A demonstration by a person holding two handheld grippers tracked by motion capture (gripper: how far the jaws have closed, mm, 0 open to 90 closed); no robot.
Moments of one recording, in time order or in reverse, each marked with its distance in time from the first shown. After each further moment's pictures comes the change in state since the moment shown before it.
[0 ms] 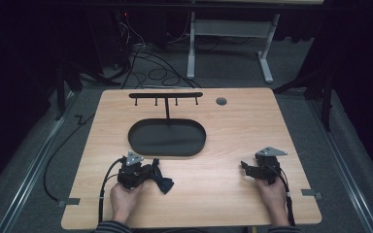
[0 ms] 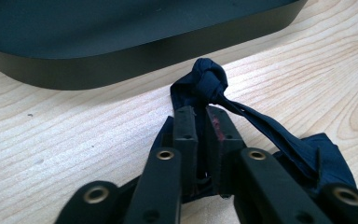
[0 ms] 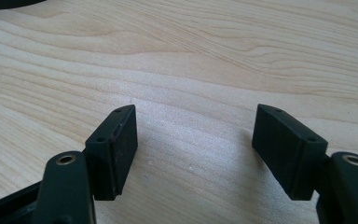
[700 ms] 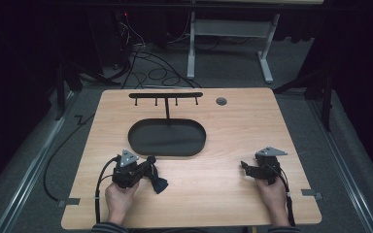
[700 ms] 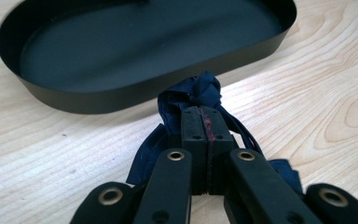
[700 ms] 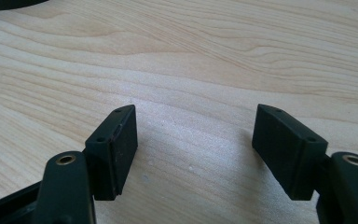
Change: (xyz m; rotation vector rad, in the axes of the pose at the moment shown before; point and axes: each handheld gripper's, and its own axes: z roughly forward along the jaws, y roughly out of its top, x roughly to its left) left arm -0.003 0.010 -0.028 -0.077 0.019 0.029; right arm 0.000 0.000 0.000 -0.001 0.004 0.006
